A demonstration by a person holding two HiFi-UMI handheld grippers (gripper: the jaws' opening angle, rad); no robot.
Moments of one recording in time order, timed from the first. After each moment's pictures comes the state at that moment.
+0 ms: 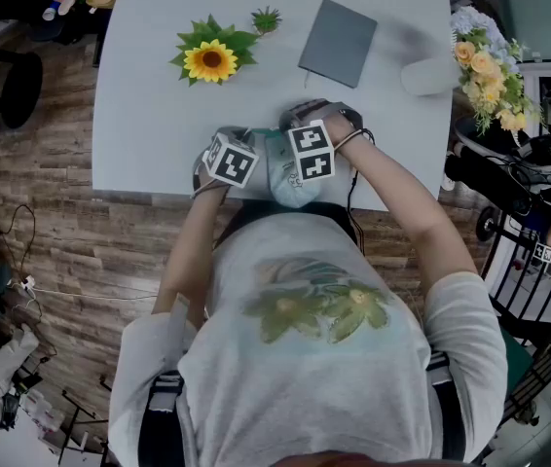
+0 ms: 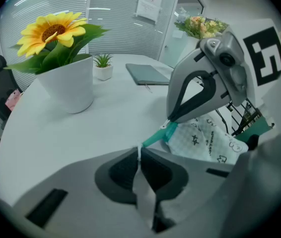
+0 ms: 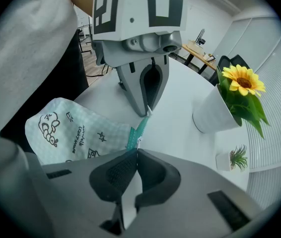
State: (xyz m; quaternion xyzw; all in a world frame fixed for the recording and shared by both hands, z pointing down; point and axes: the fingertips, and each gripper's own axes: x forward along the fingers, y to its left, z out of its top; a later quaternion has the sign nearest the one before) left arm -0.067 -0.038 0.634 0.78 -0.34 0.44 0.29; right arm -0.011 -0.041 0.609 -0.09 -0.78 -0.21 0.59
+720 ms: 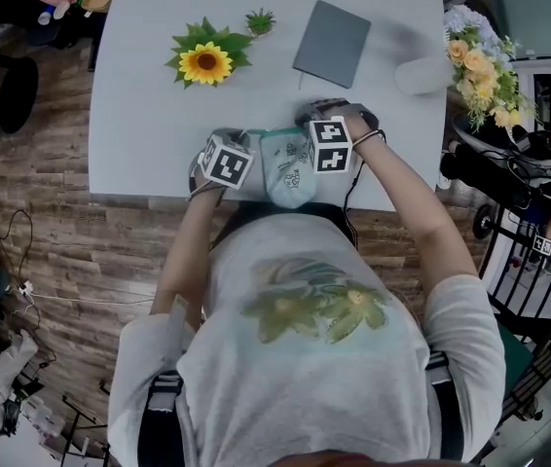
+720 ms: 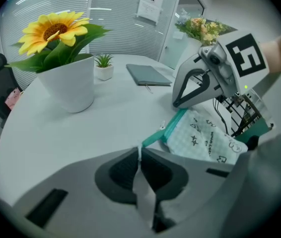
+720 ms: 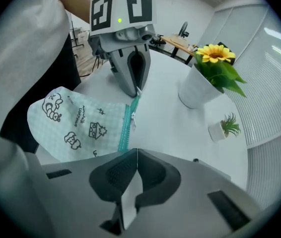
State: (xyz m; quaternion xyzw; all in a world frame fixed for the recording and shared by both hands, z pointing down) left arm -0.068 -0.038 0.635 0.78 -0.34 0.44 0.29; right arm 0.034 -0.062 0.610 -0.02 -0.79 -0.16 0.60
